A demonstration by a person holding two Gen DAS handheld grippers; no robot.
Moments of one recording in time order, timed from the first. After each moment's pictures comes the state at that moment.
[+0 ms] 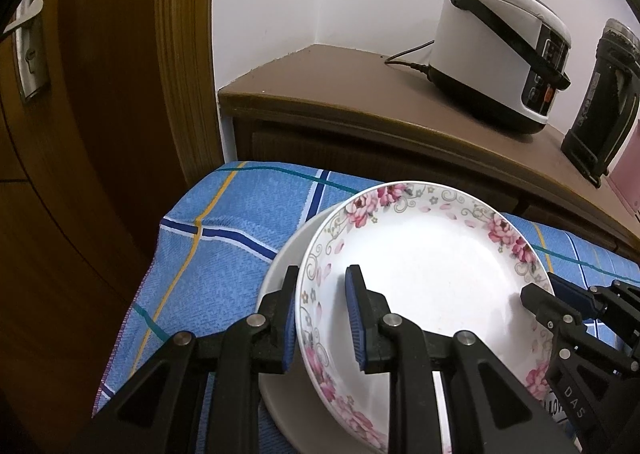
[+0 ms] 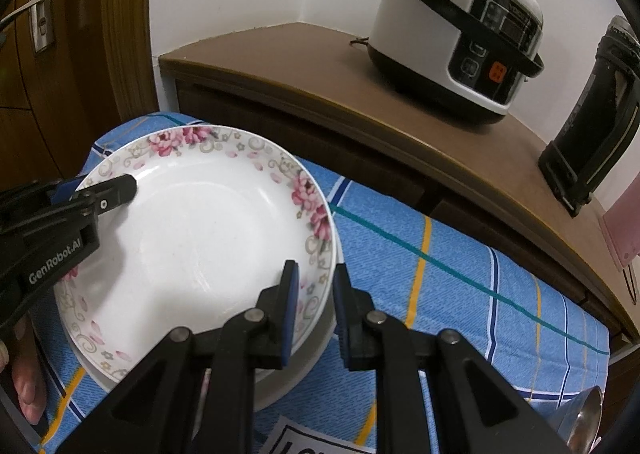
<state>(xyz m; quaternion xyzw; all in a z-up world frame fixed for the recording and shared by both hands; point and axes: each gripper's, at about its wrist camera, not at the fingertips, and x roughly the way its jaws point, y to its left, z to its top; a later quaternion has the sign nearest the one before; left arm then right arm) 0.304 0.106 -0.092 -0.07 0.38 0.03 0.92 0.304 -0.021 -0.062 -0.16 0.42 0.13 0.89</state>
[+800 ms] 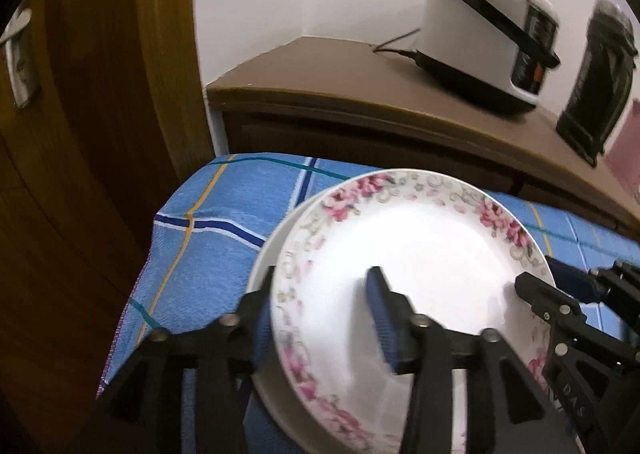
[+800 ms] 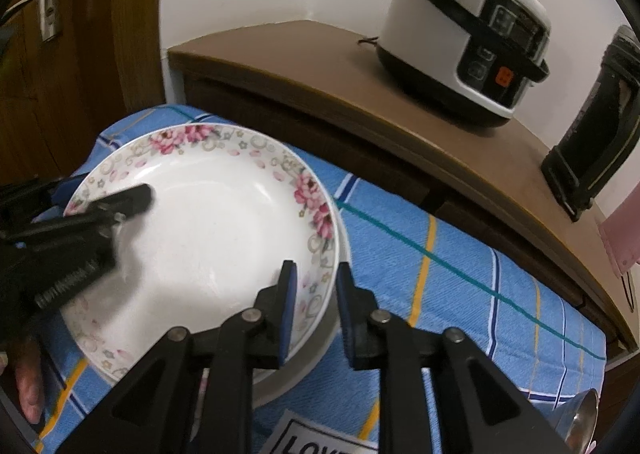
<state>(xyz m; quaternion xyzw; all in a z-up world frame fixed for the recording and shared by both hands) 0.302 0.094 -0.096 -0.04 0.39 0.02 0.92 0.300 -0.016 -0.062 -0.17 0.43 0.14 0.88</state>
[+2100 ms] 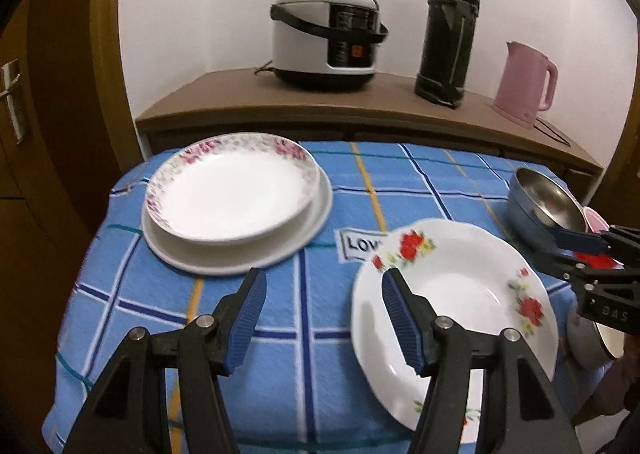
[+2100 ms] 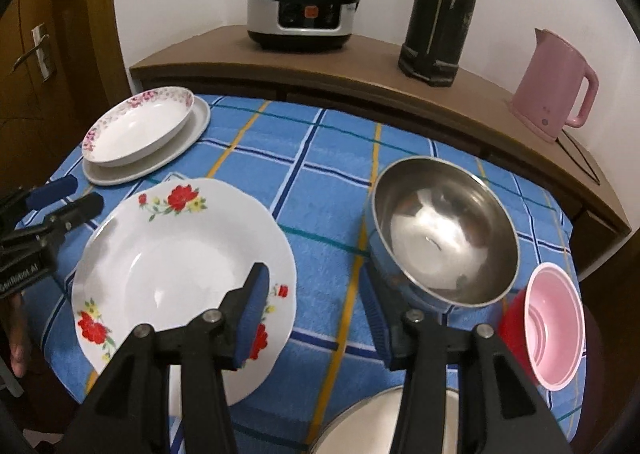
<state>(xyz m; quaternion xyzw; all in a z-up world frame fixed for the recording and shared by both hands) 0.141 -0.020 -0.067 0.00 0.35 -0.10 0.93 0.147 -0.215 -0.040 -0.09 0.44 0.07 0.89</state>
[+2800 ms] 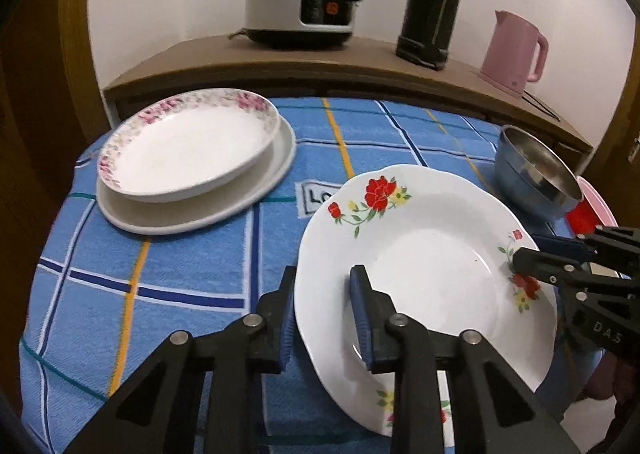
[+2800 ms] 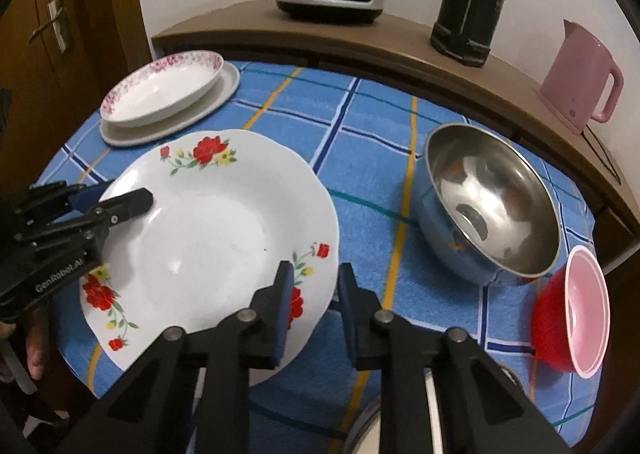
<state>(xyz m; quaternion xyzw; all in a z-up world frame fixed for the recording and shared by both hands) 0.142 -0.043 -0.093 0.00 0.39 -0.12 0.91 0.137 -0.196 -0.059 -0.10 0.46 0.11 0.88</state>
